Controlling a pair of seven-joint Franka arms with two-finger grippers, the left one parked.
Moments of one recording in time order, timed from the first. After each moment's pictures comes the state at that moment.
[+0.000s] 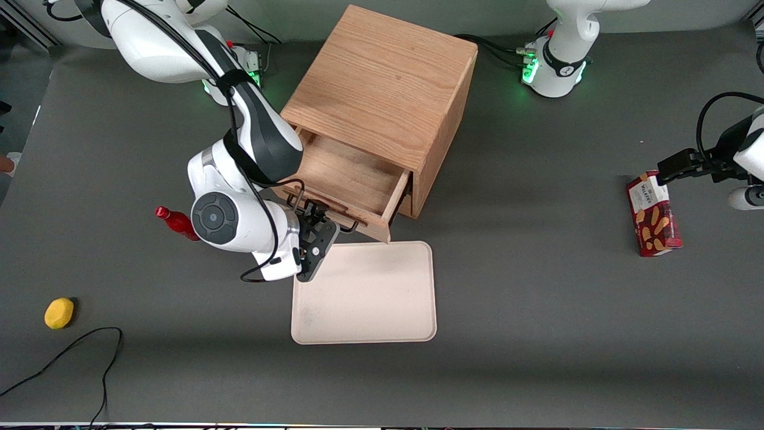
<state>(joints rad) 0.40 0.61 0.07 -1.29 0.21 1.78 -0.60</state>
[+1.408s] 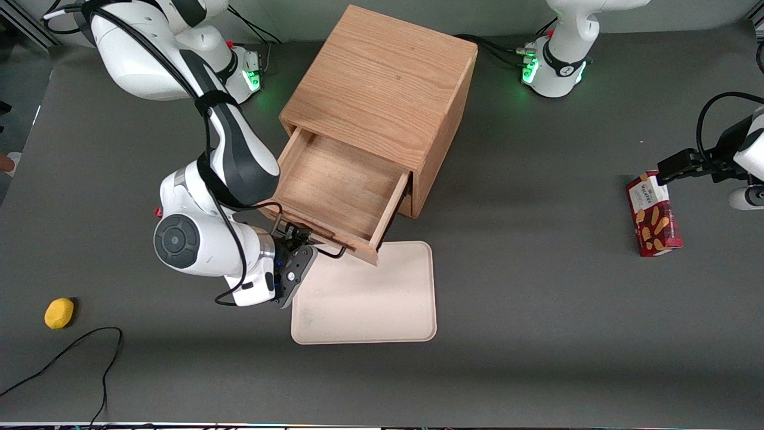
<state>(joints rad) 0.33 0.70 0.07 -1.15 0.21 1.79 -0.64</state>
